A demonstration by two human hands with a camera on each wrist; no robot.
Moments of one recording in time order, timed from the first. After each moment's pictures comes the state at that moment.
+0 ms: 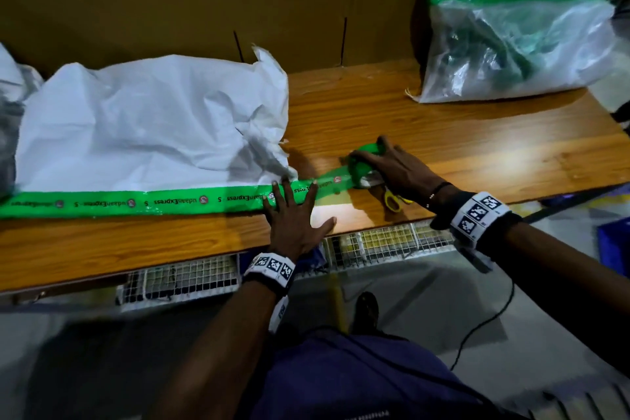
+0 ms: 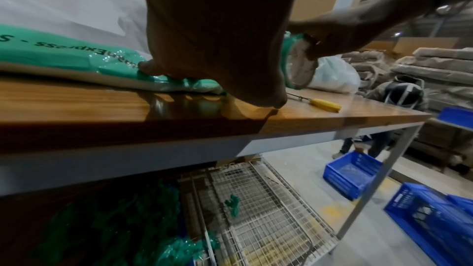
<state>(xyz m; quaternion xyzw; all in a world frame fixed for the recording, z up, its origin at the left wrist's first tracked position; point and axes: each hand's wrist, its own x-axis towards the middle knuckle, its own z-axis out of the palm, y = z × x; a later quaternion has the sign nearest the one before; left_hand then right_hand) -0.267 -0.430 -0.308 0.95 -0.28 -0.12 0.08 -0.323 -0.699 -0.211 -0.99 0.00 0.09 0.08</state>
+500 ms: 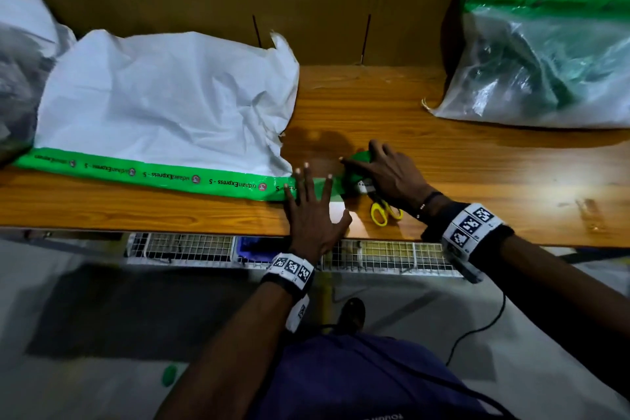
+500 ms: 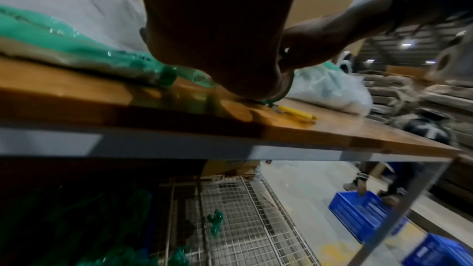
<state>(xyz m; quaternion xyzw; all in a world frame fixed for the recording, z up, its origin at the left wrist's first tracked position) -0.312 -0.528 -0.305 0.97 -0.21 -0.02 0.10 -0.300 -0.740 -0.231 -0.99 -0.12 0.03 -0.05</state>
